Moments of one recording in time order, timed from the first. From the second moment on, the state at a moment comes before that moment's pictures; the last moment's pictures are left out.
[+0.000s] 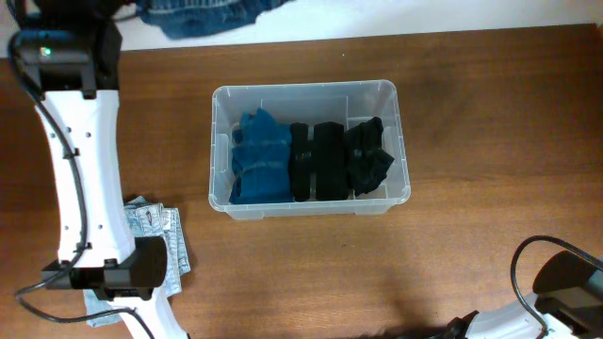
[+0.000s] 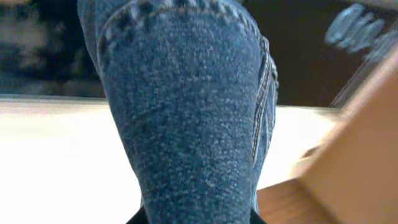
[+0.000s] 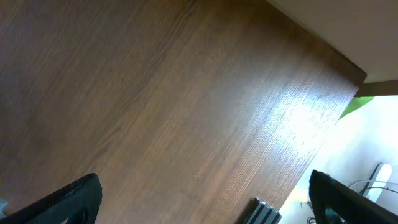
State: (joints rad) left arm -0.08 2.03 2.64 -0.71 0.42 -0.29; right arm -0.73 1.80 2.29 -1.69 0.16 0.23
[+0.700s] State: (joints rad) left arm -0.23 2.03 2.61 -1.28 0.20 -0.38; right arm -0.73 1.80 2.29 -1.69 0.16 0.23
